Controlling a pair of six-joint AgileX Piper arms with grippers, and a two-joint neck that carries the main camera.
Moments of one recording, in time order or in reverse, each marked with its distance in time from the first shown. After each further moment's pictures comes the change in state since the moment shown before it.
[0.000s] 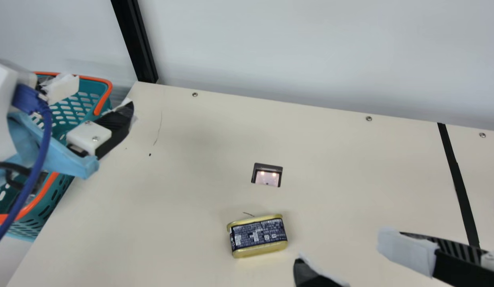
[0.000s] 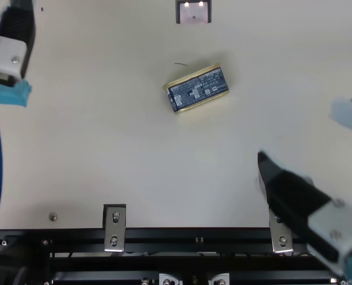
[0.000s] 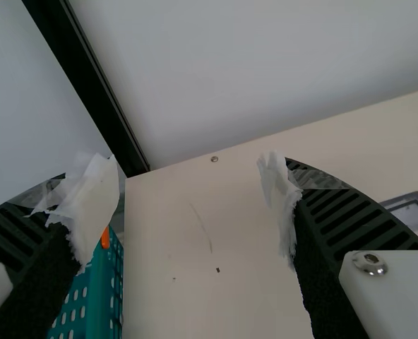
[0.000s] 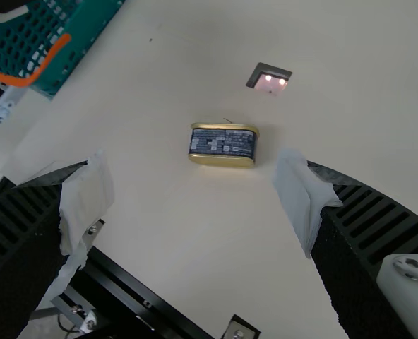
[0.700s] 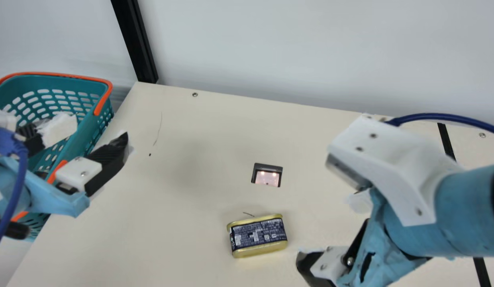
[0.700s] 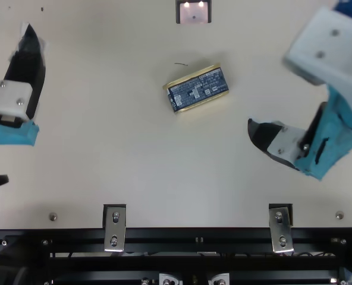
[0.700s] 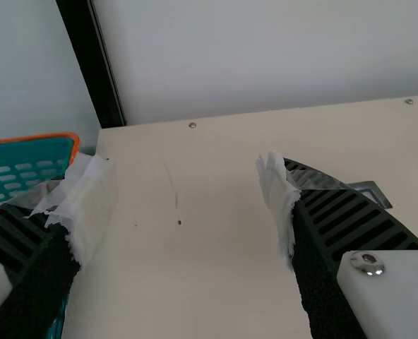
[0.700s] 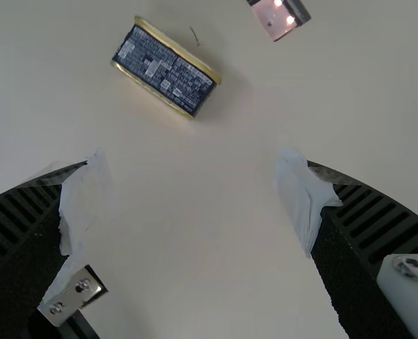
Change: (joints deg) left arm -0.6 -10.3 9.5 6.8 2.6 -18.8; right arm -6.0 26.8 -9.0 -0.5 7.5 -40.4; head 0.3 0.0
